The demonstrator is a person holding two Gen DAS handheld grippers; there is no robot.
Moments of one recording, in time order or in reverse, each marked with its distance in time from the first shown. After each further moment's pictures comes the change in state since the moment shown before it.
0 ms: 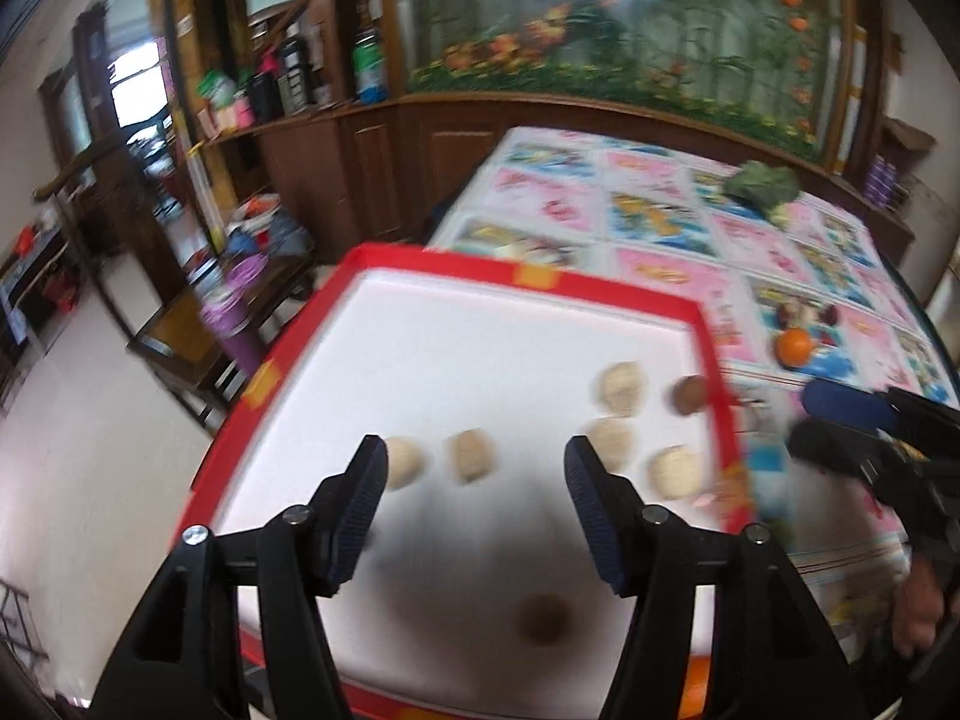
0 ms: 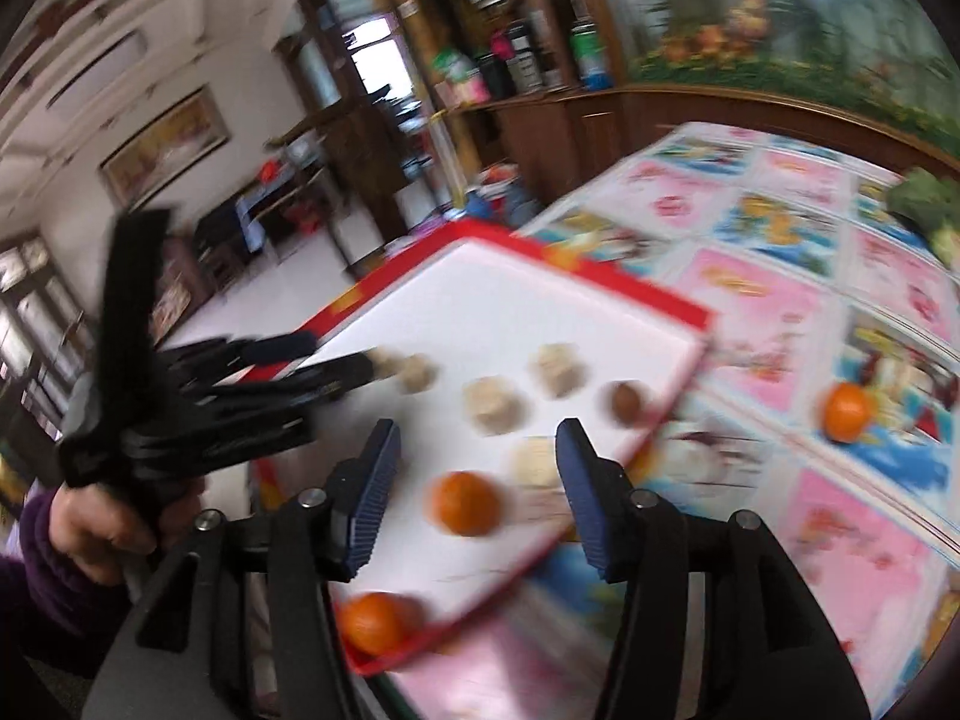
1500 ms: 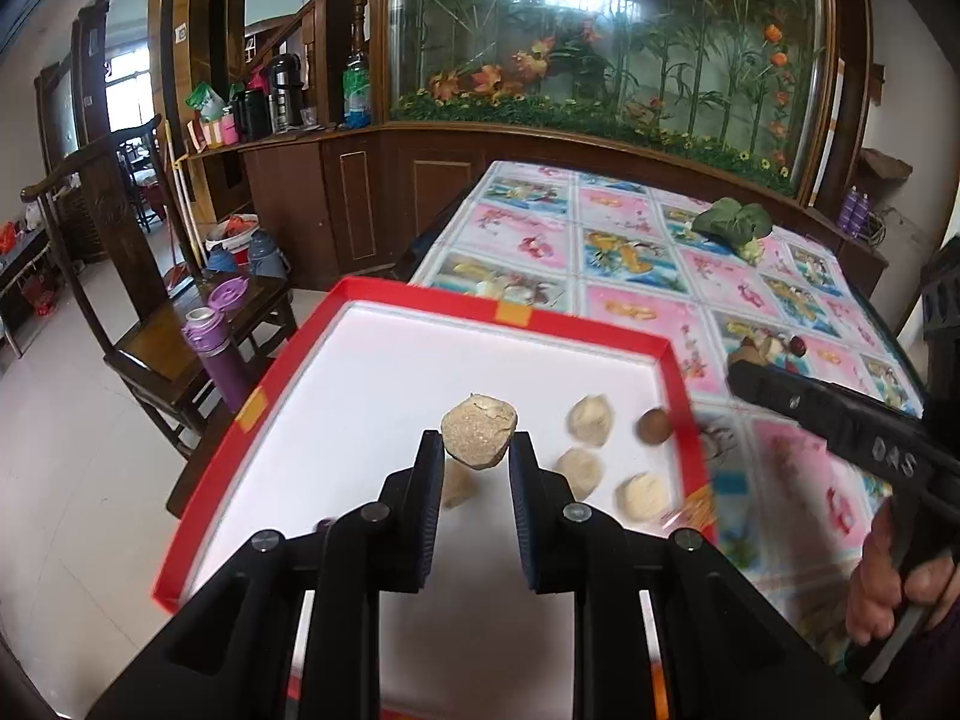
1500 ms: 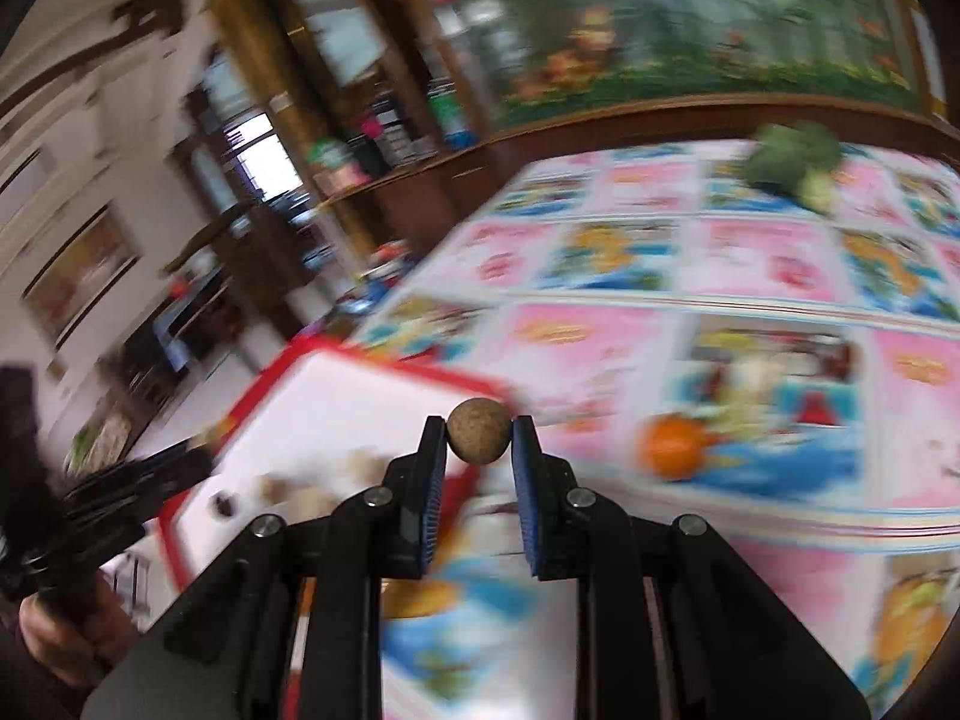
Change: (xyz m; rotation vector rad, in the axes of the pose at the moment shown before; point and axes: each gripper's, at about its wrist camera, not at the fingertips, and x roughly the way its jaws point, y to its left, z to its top) left arm -0.008 0.019 0.000 -0.043 -0.066 -0.046; right arm -0.018 -0.053 0.016 0.188 -0.151 -0.127
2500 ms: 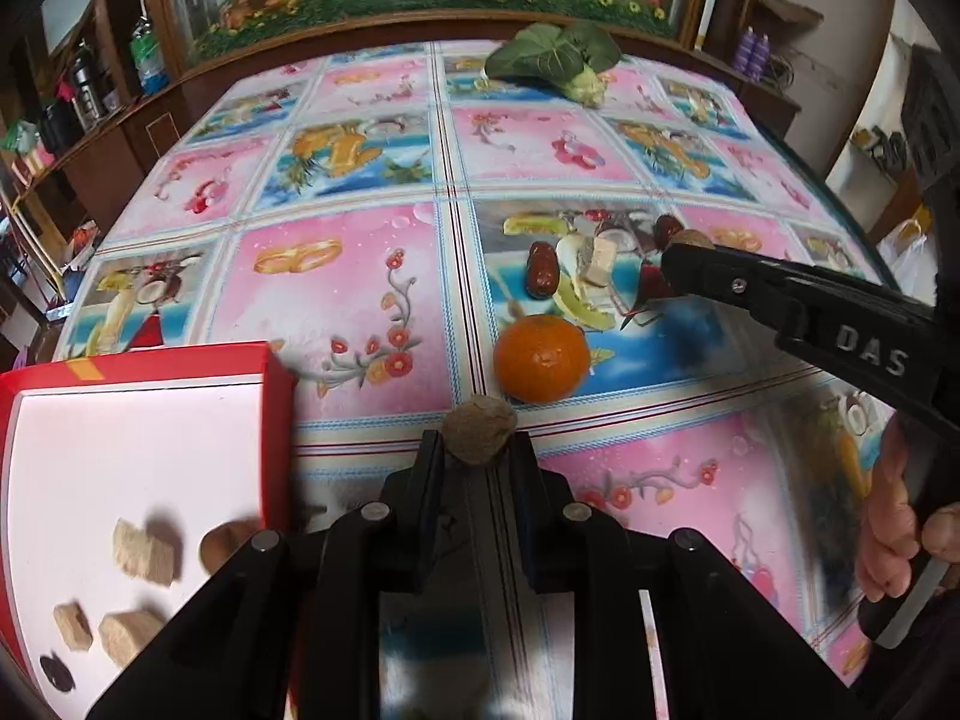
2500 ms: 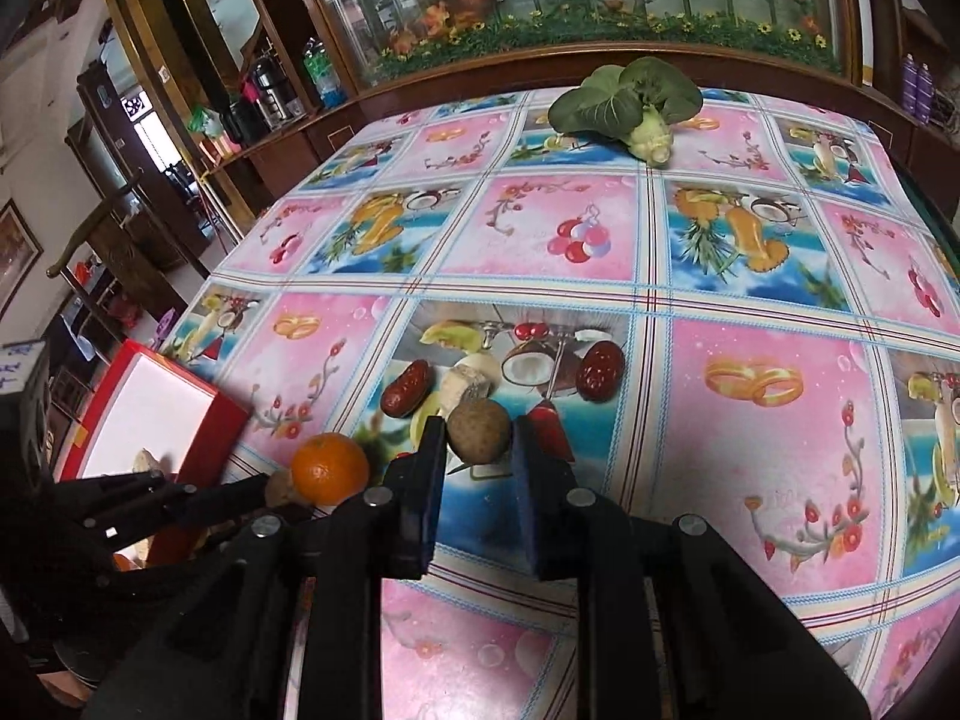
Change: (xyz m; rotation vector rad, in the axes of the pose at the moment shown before) left arm 0.112 -0.193 0.025 0.256 0.280 -0.217; right arm -0.009 -0.143 0.024 0.102 0.130 -0.278
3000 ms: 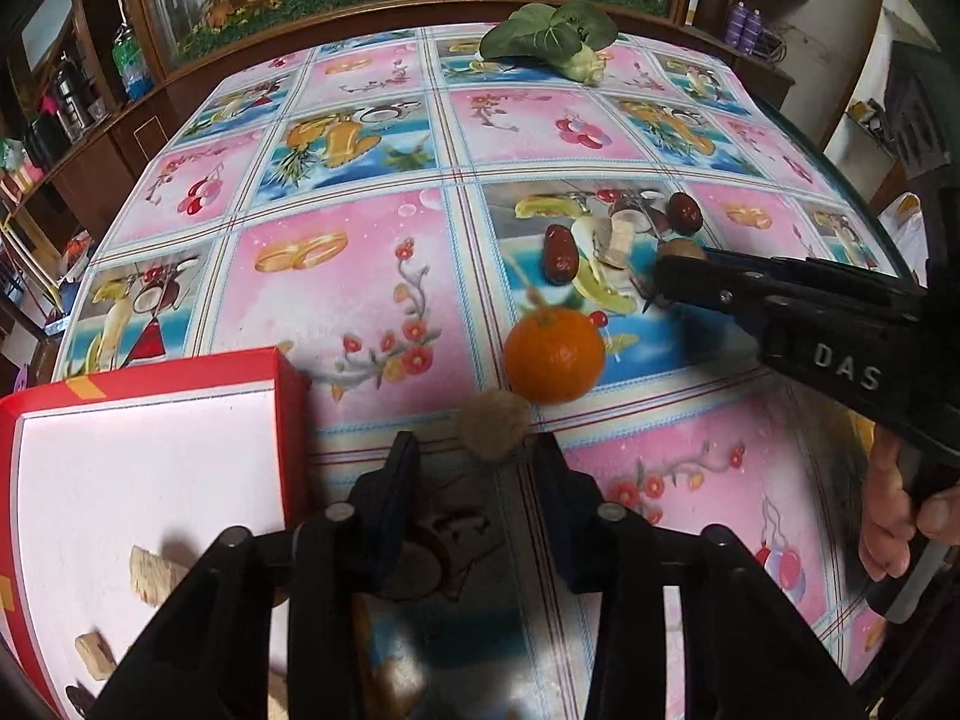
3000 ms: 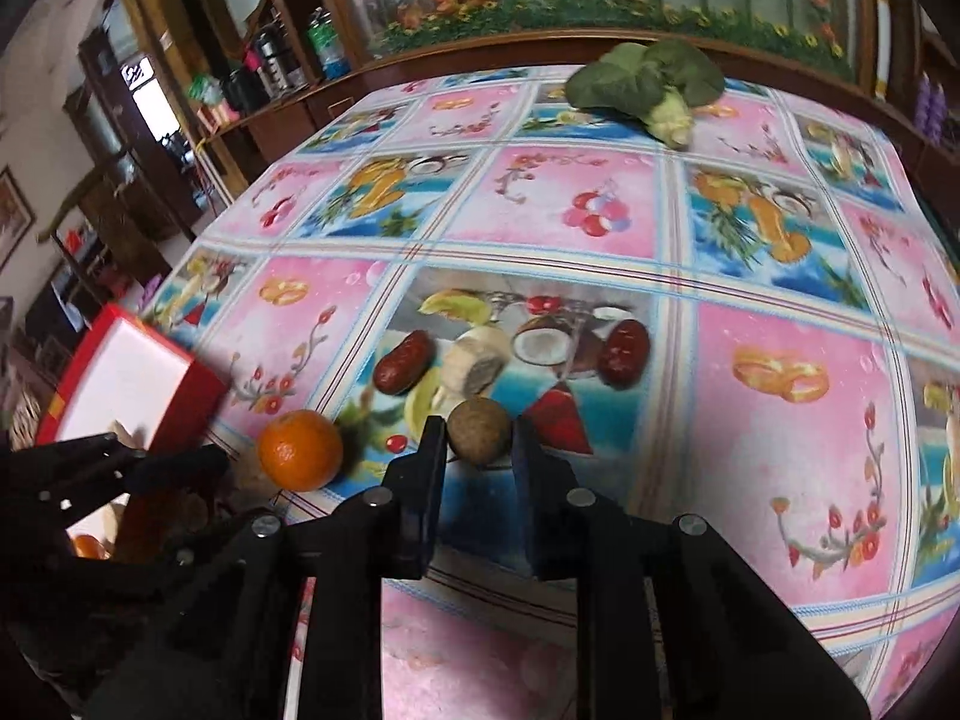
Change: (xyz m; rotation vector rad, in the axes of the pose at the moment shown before) left arm 0.012 0.007 0.004 0.055 0.055 0.001; right arm 0.020 0.005 -0.005 -0.041 0.052 -0.028
